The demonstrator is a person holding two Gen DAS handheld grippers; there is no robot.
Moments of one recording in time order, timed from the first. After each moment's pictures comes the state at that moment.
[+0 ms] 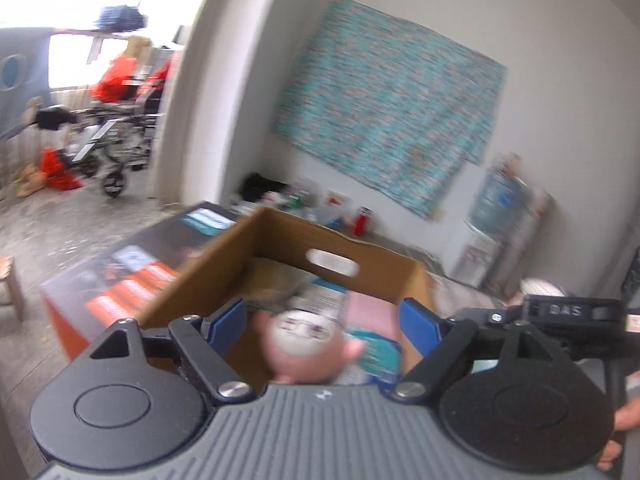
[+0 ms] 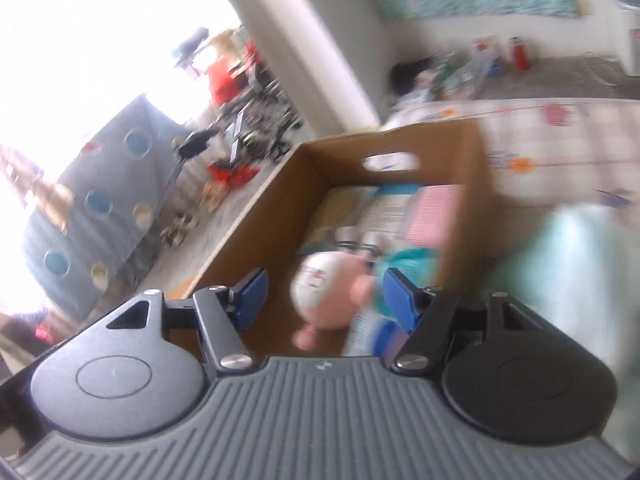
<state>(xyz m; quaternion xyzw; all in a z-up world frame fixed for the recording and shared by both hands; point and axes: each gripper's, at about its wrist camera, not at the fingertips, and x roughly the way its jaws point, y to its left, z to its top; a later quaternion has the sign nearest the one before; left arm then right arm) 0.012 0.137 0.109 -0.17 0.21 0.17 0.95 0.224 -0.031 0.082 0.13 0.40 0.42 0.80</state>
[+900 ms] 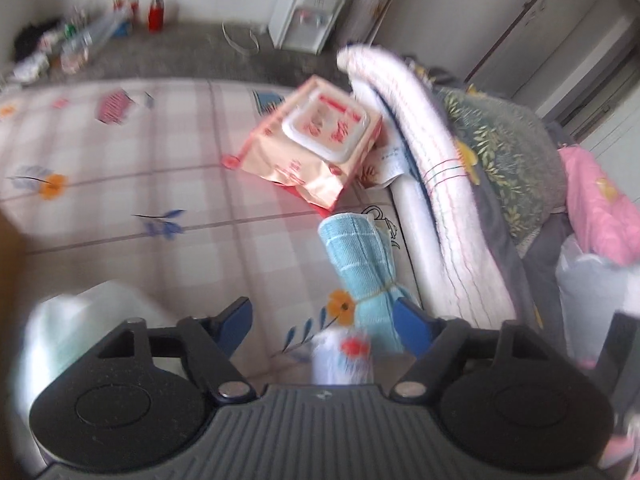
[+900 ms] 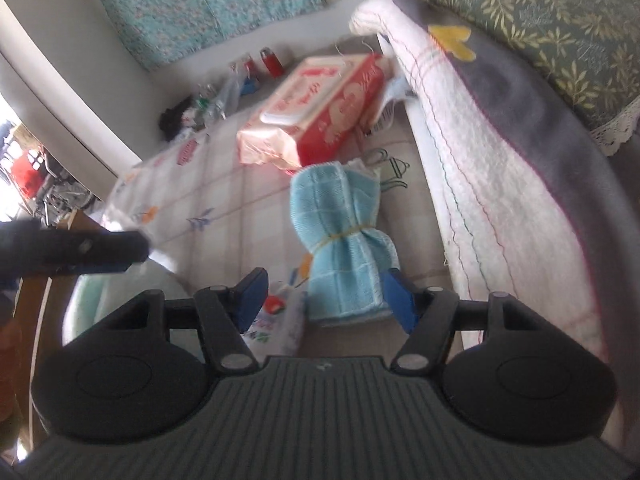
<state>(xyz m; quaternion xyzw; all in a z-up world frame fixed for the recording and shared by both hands) 0.375 -0.085 0.016 -0.14 0.53 -0.11 0.83 0.351 -0.340 -0.029 0.17 0.47 0.14 0.86</state>
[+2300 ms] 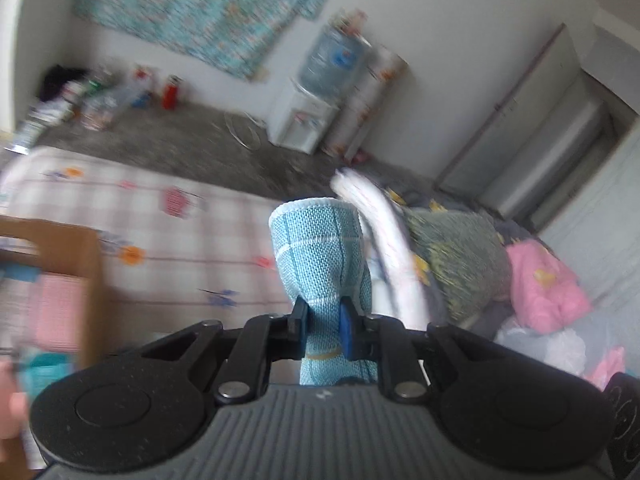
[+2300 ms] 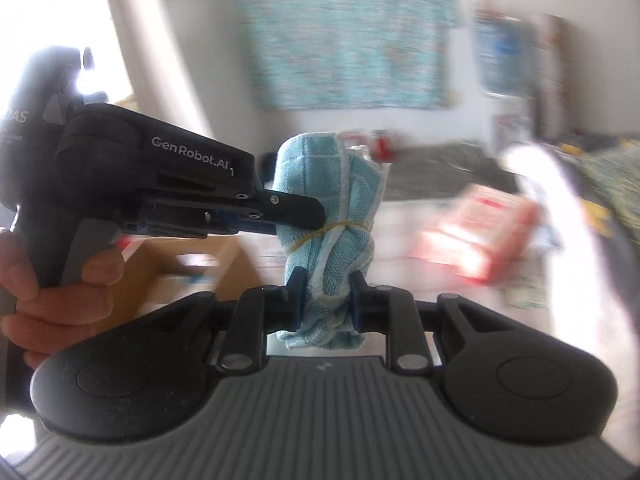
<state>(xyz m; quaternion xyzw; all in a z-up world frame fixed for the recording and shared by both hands) 0.253 0.054 0.153 -0.20 0.38 -0.09 0.90 0.266 -0.202 0.117 0.08 0.31 0.29 0.90</state>
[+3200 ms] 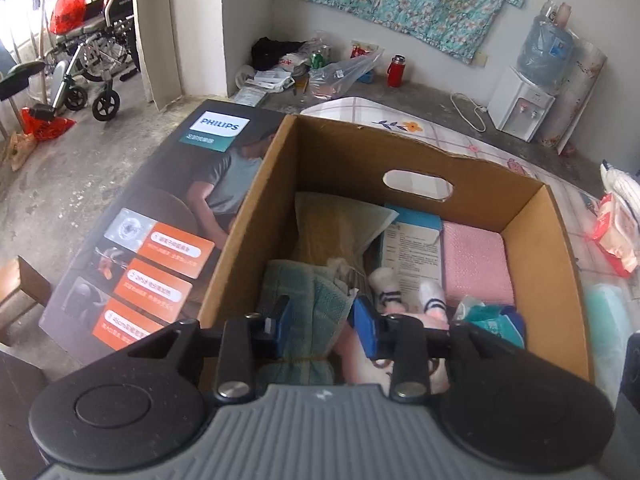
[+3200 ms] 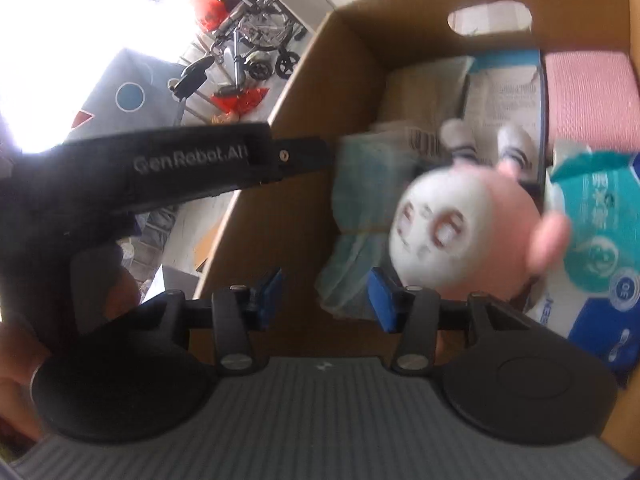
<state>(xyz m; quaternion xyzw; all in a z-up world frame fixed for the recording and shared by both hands) 0.176 0.309 0.059 -0.13 0.46 0.16 0.86 0.231 0.153 0.009 0.14 0.55 0.44 0.70</state>
